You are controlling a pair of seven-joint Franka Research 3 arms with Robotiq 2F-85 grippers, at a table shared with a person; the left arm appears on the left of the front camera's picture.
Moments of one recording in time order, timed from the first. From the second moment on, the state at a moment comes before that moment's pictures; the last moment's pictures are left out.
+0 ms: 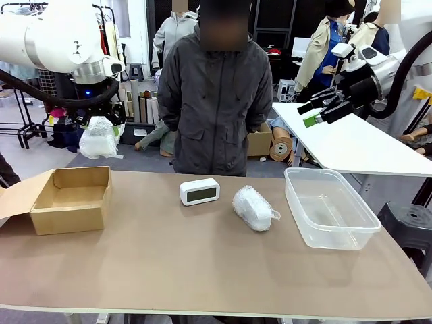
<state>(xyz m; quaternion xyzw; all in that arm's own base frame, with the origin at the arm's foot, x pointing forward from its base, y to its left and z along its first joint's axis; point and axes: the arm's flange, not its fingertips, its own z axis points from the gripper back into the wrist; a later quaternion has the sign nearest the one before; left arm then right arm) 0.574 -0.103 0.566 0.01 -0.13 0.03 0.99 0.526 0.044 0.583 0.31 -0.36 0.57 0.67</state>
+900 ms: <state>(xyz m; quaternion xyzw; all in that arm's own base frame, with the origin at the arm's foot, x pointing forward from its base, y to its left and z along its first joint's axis) 0.573 -0.092 0.585 0.01 -0.13 0.04 0.99 0.526 0.044 0.583 0.31 -0.36 0.57 0.67</state>
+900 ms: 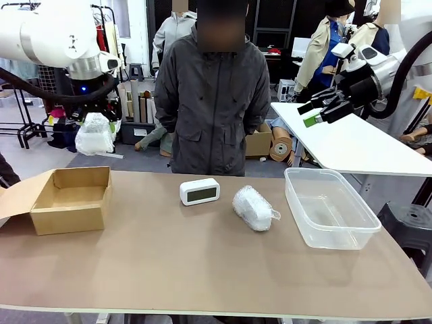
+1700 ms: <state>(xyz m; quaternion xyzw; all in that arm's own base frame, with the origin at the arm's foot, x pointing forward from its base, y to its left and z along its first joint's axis) 0.551 -0.128 0.687 -0.01 -0.15 -0.01 0.99 0.526 0.044 0.583 0.31 -0.36 0.57 0.67</state>
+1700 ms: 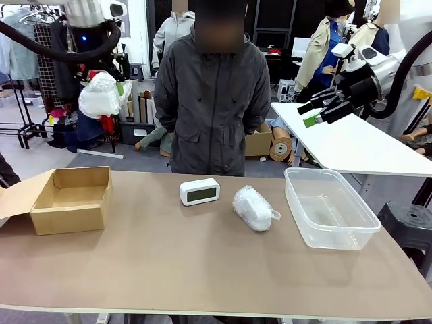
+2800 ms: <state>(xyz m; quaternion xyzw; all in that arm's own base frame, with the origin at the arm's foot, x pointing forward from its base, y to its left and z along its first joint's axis) 0.561 -0.117 0.663 0.01 -0.12 0.01 0.99 0.526 0.044 0.583 0.31 -0.36 0.57 0.67</state>
